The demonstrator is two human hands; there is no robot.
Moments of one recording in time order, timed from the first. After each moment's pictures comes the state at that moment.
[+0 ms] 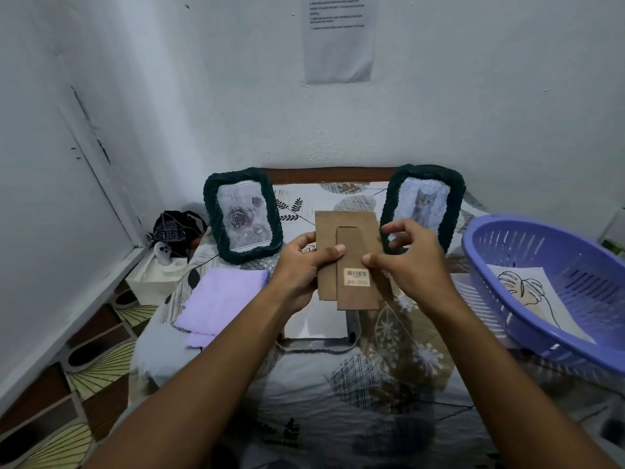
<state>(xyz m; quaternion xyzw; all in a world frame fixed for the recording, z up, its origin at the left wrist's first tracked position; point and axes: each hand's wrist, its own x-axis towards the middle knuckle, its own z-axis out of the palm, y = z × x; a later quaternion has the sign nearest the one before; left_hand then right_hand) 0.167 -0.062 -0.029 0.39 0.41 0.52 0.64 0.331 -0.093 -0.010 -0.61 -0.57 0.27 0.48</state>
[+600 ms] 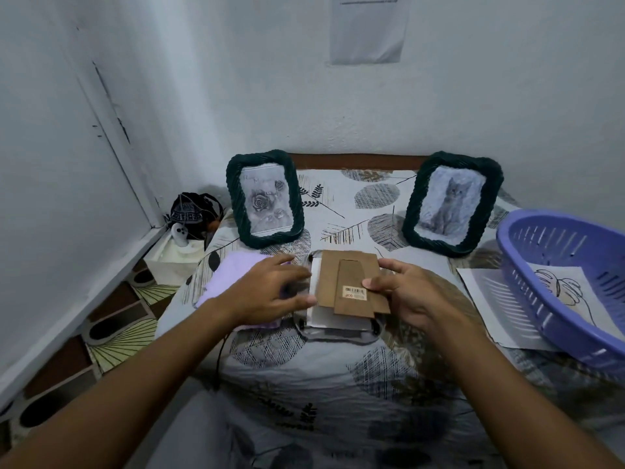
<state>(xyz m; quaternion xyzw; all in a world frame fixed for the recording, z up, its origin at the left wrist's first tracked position) 0.049 -0.059 -0.086 0.87 0.46 0.15 0.12 0.304 -0.069 -0.069 -0.51 -0.31 0.66 0.45</state>
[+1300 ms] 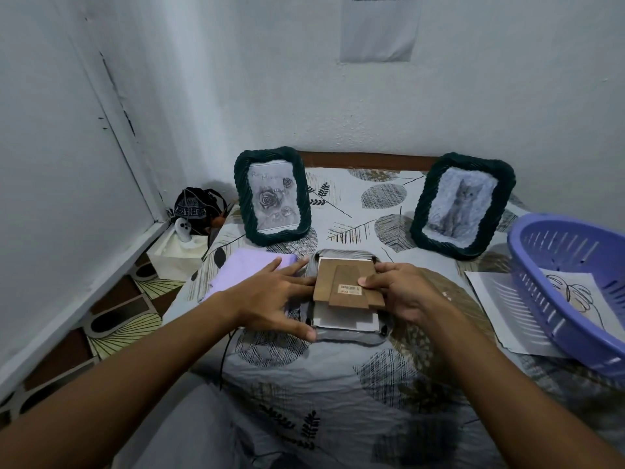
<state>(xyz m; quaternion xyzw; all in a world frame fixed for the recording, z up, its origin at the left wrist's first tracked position) 0.043 -0.056 -0.084 0.92 0.38 -0.02 0.10 0.288 -0.055 -0.072 -0.55 -0.34 0.65 0.40</state>
